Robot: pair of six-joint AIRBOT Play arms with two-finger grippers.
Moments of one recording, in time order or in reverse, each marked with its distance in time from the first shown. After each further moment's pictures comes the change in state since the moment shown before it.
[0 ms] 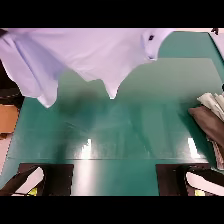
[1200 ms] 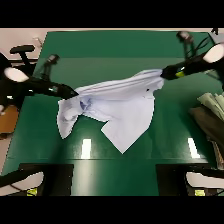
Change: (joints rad) left arm -0.407 -0.340 -0.800 0.169 0.537 0.133; right arm 0.013 -0.242 -0.571 -0.198 -0.055 -0.034
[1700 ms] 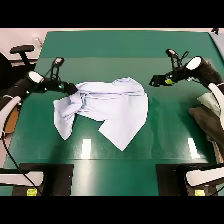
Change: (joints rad) left arm 0.042 -0.193 0.120 0.053 0.220 -0.069; right arm -0.030 -0.170 0.031 0.119 -0.043 -0.039
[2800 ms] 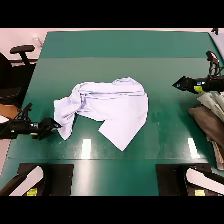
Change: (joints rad) left arm 0.484 0.492 -0.703 -0.035 -0.402 -0.273; right arm -0.262 0.381 -0.348 0.137 -0.021 -0.058
